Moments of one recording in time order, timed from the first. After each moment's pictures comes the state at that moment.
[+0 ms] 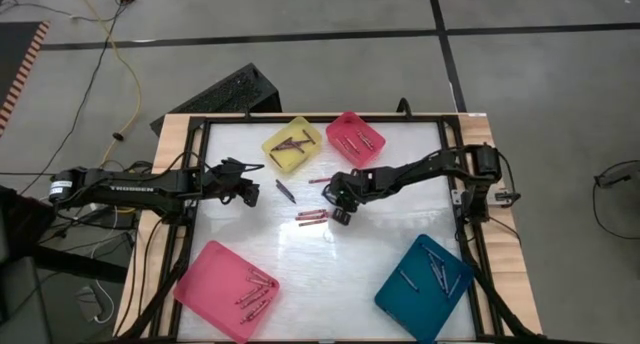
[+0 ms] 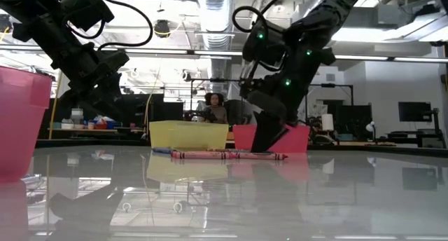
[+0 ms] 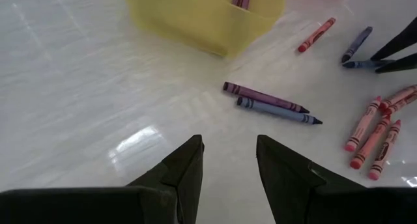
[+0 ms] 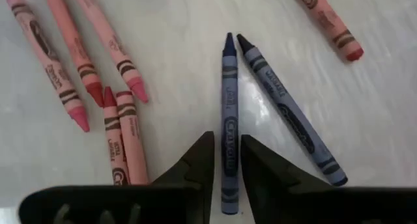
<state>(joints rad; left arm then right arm) 0.17 0.85 0.37 -0.26 -0.30 -0.76 -0.07 1.85 1.03 -0.27 0.10 0.33</state>
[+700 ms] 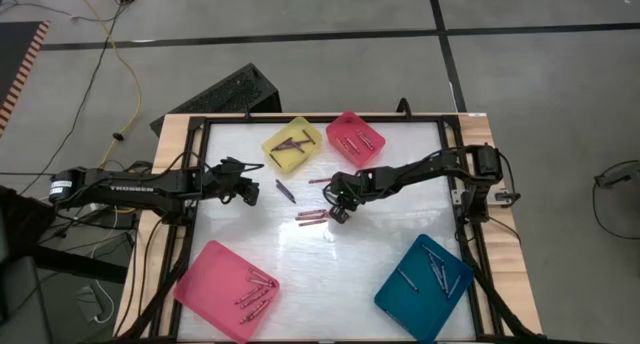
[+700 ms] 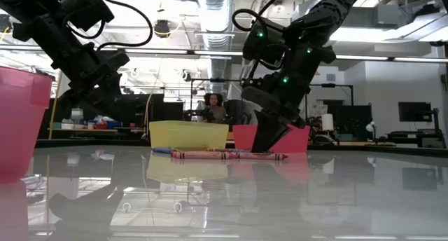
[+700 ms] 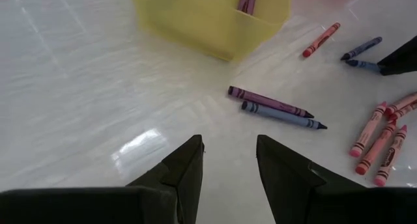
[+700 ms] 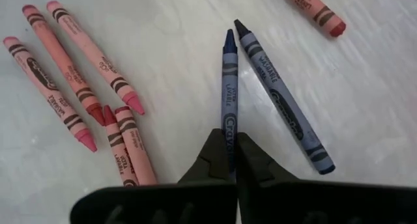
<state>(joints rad) 0.17 0.85 0.37 -0.26 -0.32 -0.76 -0.05 1.83 1.02 -0.30 0.09 0.52</state>
